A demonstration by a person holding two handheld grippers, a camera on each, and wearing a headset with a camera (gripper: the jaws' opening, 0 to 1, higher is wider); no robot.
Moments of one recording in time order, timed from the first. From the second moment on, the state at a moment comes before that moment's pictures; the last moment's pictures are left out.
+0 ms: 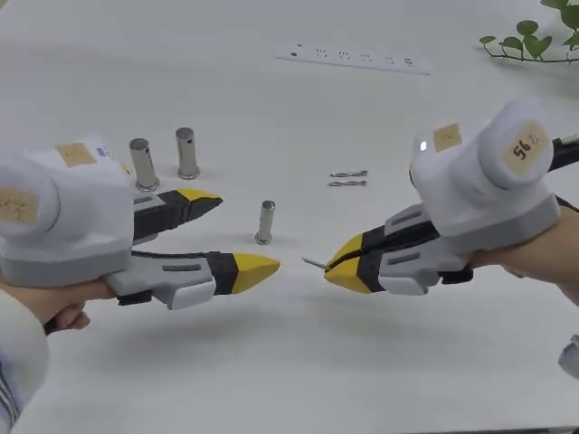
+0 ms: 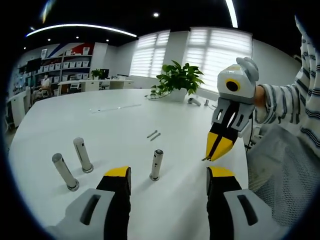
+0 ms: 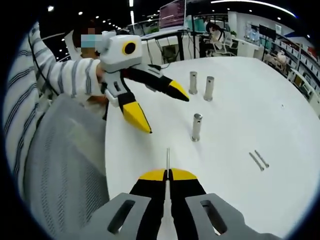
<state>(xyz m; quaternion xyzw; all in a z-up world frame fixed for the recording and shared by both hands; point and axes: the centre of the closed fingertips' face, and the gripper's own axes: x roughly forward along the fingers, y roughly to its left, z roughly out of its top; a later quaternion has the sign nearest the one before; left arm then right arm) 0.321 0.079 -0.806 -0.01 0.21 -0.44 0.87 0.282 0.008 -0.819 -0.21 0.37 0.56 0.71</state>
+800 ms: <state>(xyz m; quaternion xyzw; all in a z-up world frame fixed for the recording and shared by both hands) 0.344 0.061 -0.841 -0.01 0.24 -0.43 0.87 0.307 0.012 -0.817 -0.21 0.38 0.53 0.73</state>
